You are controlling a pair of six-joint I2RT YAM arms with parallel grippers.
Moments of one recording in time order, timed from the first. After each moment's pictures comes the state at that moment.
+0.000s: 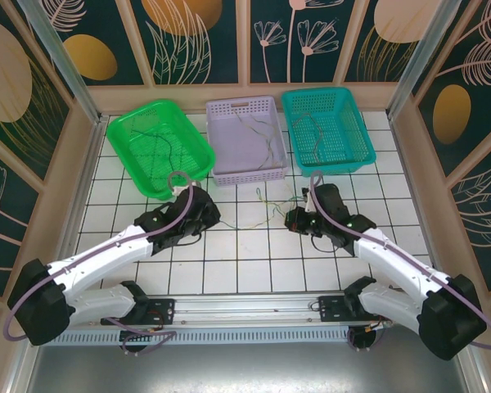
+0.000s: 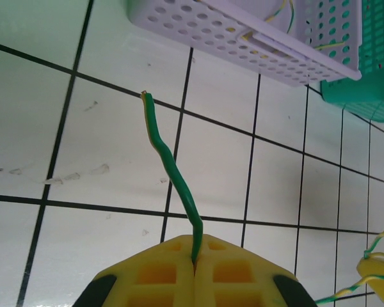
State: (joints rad) left arm -0.80 1.14 0.75 -0.40 -0.15 -1.11; right arm 0.55 1.02 0.58 -0.37 -0.28 0.72
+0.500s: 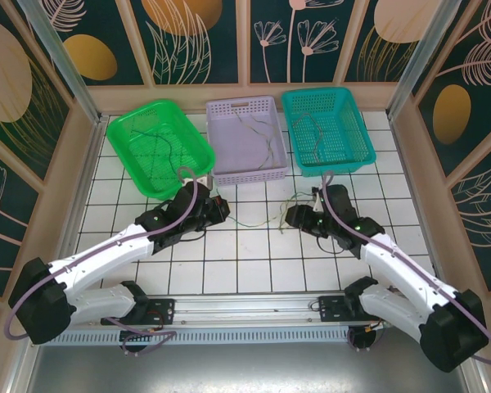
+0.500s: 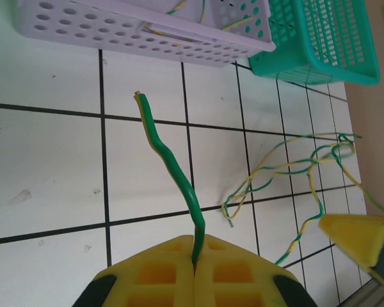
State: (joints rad) left arm -0.80 1.16 0.76 -0.25 0.00 -0.92; right arm 0.51 0.92 0.59 -0.44 -0.26 0.78
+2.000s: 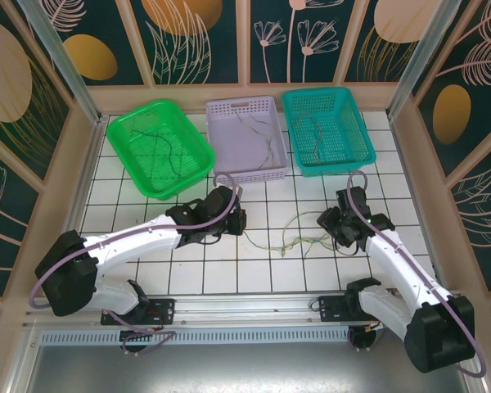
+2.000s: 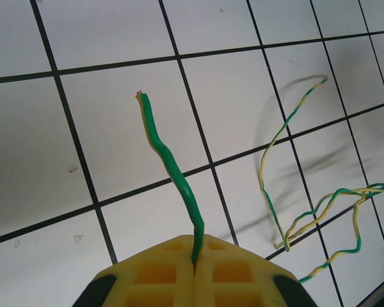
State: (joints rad) left arm -0.92 1.39 0.87 -0.31 -0.01 -0.74; right arm 0.27 0.96 0.57 -0.70 -0.04 0.95
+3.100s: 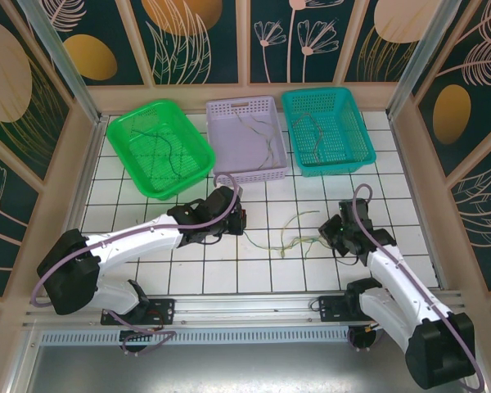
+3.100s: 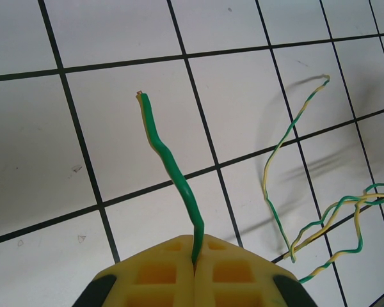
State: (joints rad) left arm -0.92 1.40 0.88 -0.32 -0.03 -0.76; right arm 0.26 0.83 0.44 -0.60 -0.13 1.09
